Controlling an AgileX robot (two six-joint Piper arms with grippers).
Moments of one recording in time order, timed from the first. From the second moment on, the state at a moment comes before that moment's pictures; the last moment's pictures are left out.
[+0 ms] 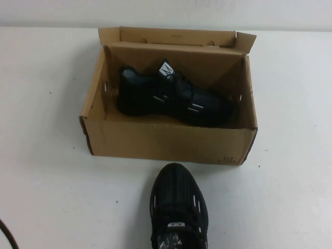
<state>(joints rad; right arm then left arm) 0.04 0.43 -0.69 0.32 0.55 0.18 -0.17 0.38 -0.52 0.02 0.38 -0.03</state>
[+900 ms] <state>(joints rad) 0.40 0.88 -0.69 0.89 0.75 -0.59 -0.17 0.40 -0.51 -0.44 0.66 0.25</state>
